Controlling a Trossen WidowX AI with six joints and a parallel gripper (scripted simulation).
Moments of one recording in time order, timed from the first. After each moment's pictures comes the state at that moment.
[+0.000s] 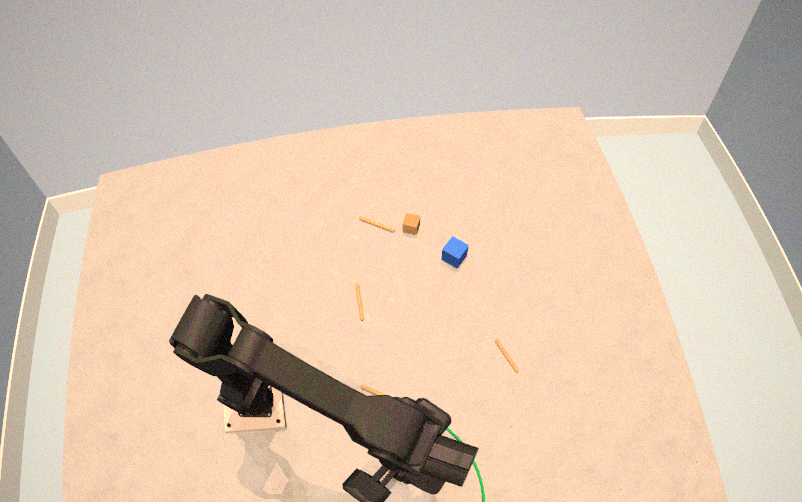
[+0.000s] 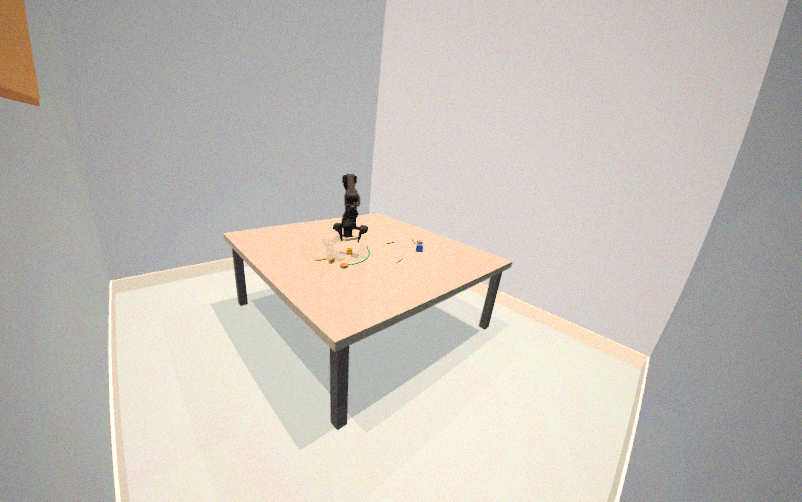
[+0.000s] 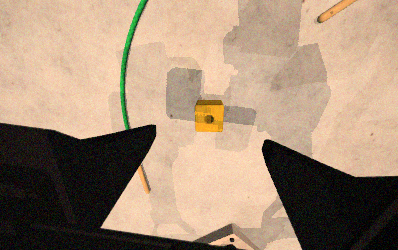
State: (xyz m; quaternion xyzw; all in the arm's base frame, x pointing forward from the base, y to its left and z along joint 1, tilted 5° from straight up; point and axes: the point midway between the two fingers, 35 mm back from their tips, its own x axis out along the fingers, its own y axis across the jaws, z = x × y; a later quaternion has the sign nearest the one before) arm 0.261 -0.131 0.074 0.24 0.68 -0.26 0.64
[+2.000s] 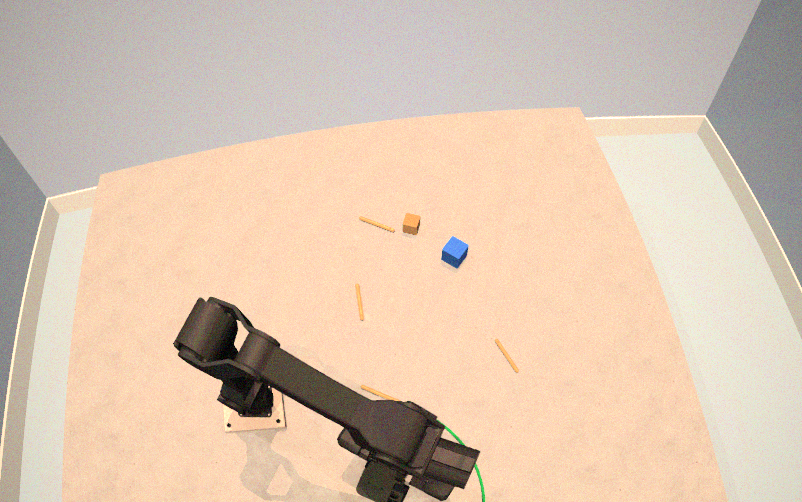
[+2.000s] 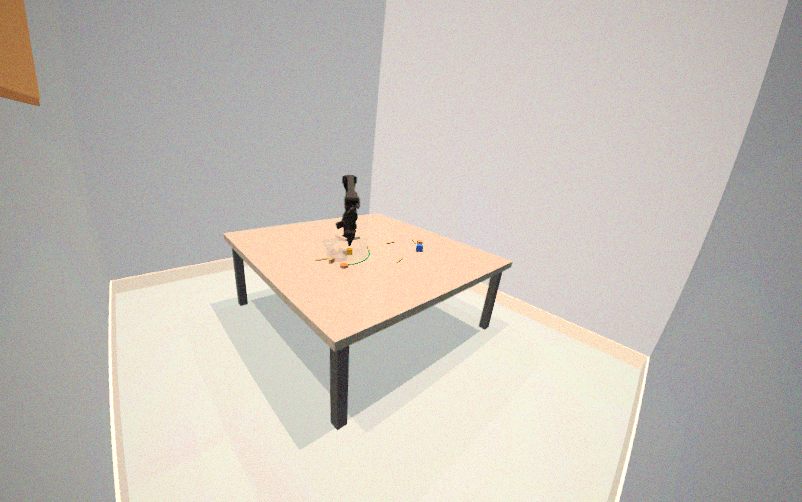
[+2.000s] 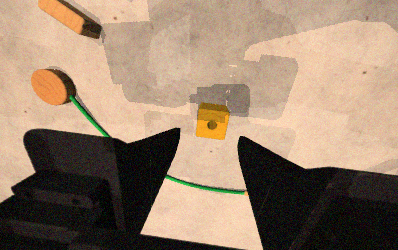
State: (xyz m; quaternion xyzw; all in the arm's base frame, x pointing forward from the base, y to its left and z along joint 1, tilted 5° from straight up) arm 0.264 -0.133 0.062 0.61 0.34 -0.64 0.32
